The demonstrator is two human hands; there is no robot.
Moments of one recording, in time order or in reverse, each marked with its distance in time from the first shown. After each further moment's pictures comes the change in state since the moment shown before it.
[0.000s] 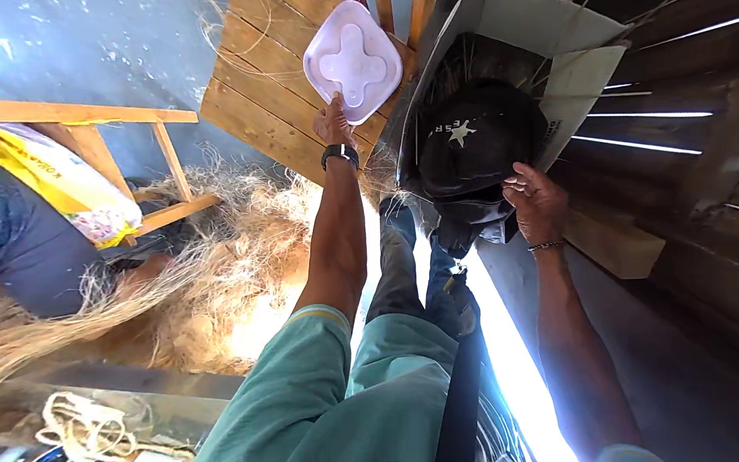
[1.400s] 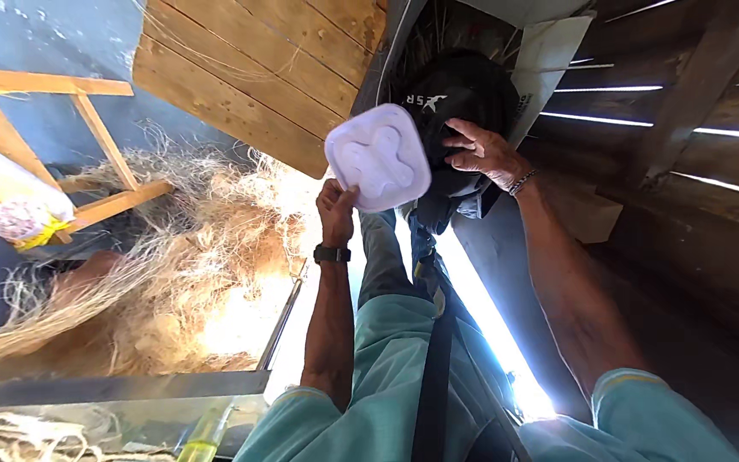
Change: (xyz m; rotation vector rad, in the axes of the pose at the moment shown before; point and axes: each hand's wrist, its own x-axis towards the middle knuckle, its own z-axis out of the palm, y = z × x) left_hand -0.170 -0.069 -0.148 0.014 -0.541 0.123; right_hand 0.053 -0.039 0.009 0.091 -0.615 0.079
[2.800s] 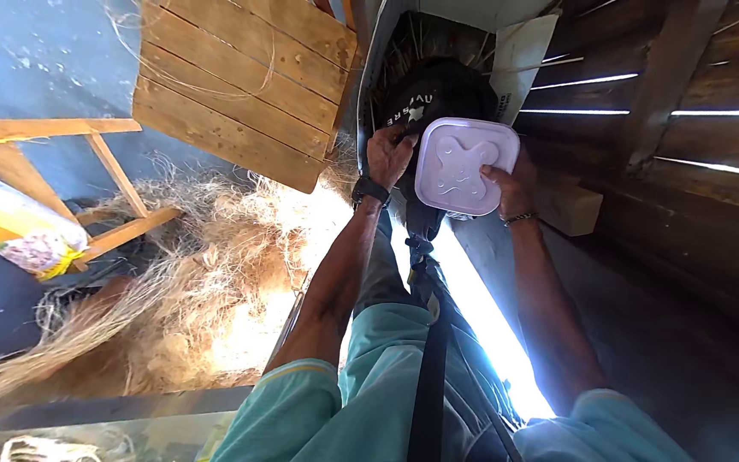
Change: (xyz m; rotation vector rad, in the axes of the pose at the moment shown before) left_hand 0.085 0.007 0.154 0.888 -0.264 0.134; right_hand -0.065 0.070 -0.001 0.283 0.802 -0.106
